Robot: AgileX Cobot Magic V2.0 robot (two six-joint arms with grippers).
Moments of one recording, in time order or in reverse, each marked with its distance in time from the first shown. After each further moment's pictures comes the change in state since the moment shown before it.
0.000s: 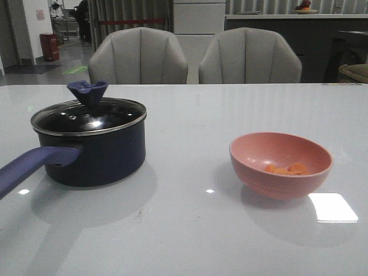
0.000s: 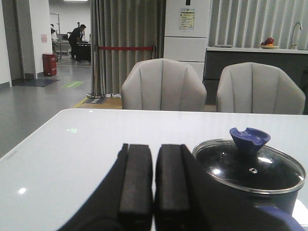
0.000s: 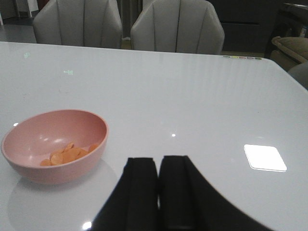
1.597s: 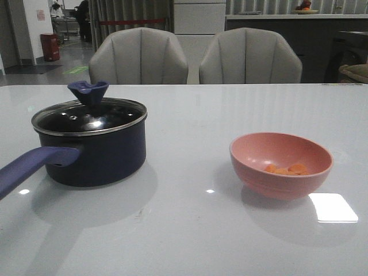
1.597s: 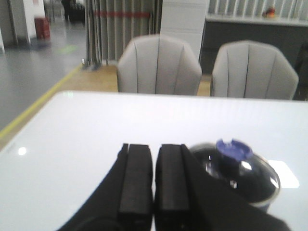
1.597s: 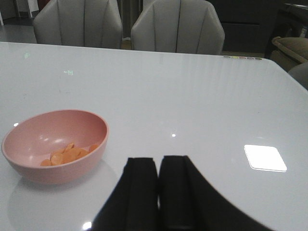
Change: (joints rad) left arm 0.000 0.244 -0.428 -0.029 0.366 0.000; right arm 0.000 0.000 0.000 0.000 0.000 0.000
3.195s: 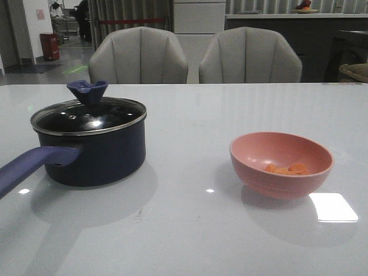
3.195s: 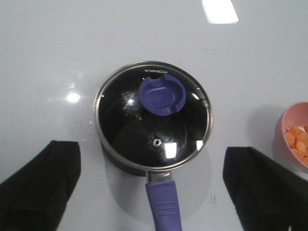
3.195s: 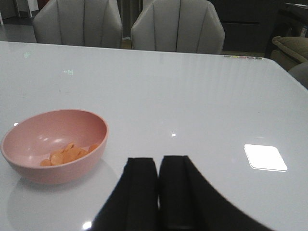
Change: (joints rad) left arm -0.222 0.945 -0.723 -0.112 0.415 0.000; right arm 0.000 0.000 0.000 0.000 0.000 0.000
